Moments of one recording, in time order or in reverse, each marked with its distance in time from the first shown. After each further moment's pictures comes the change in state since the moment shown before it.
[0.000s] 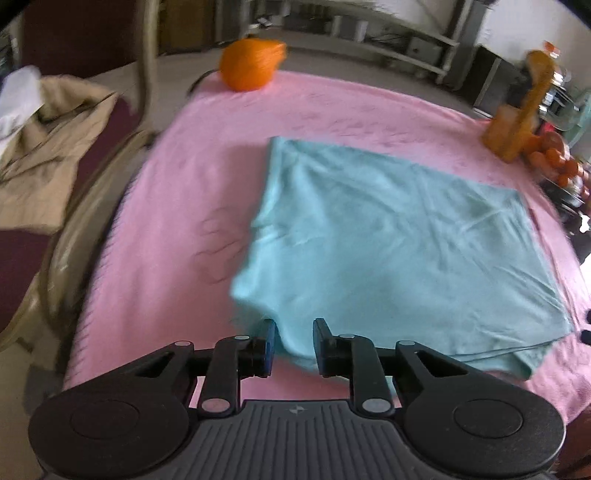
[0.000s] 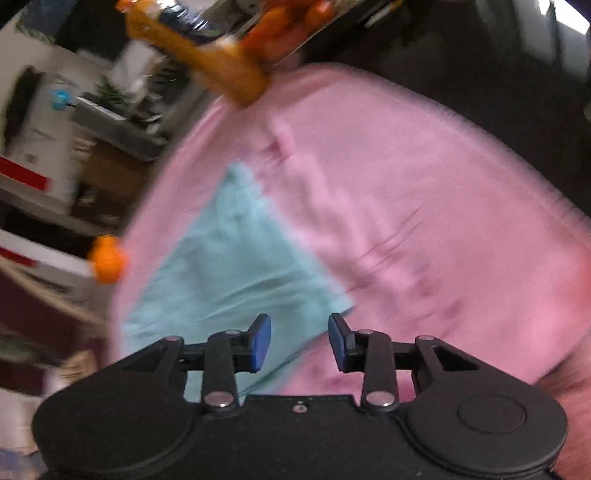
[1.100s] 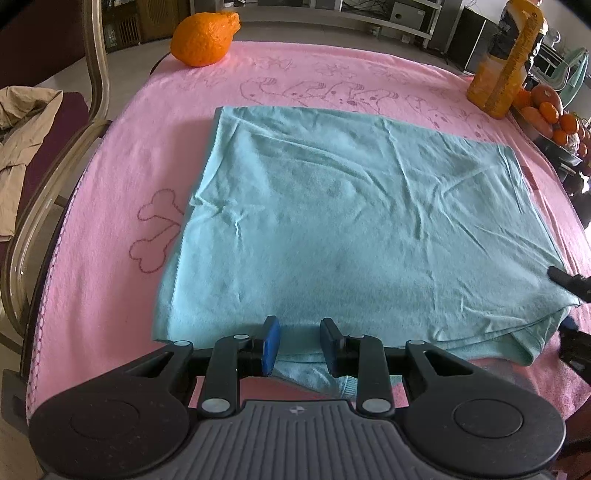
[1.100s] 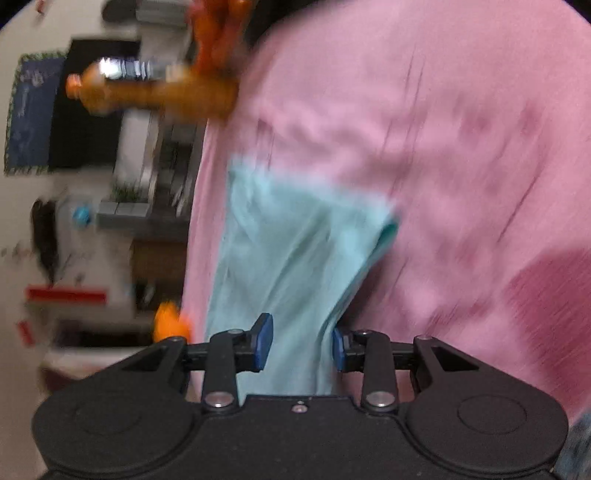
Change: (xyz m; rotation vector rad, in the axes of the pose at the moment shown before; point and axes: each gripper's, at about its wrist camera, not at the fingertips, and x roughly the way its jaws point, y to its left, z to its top) left arm 0.029 -0.026 -0.006 0.042 0.087 0.008; right arm 0.068 -0.017 -0.033 0.357 -0.104 0.228
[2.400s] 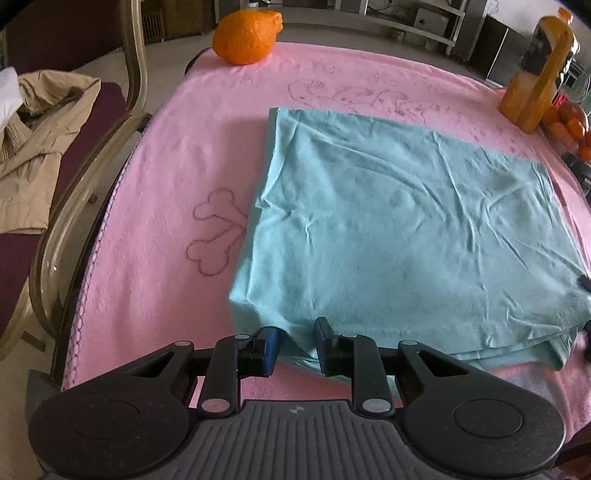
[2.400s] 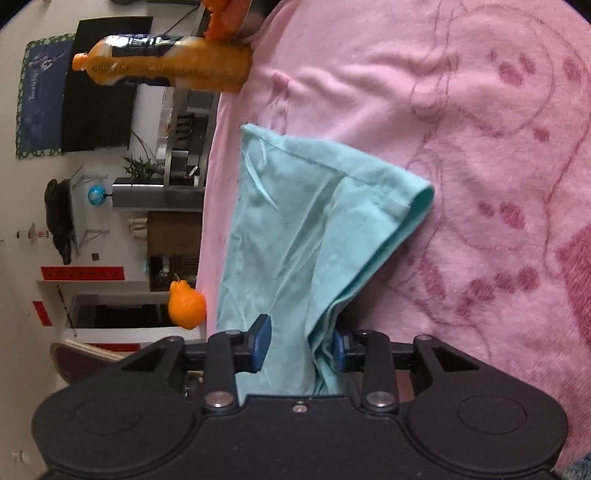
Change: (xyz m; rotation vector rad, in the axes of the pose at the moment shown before) left arm -0.002 0.035 0.005 -0.038 -0.002 0.064; right arm -0.007 -0.005 0.005 -0.020 -0.099 0.003
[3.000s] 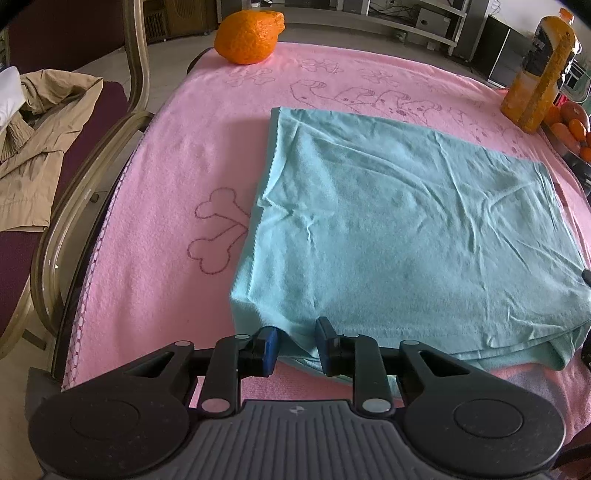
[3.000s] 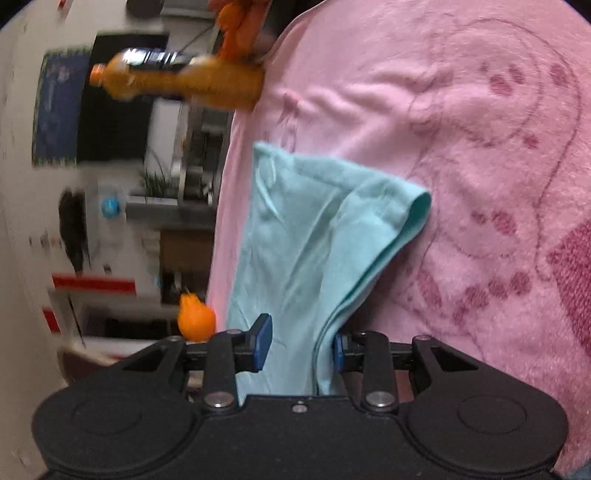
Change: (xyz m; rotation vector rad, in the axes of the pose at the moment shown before) left arm -0.001 0.002 0.000 -0.003 0.001 0.001; right arm 0.005 -0.002 -0.004 0.032 0.023 0.097
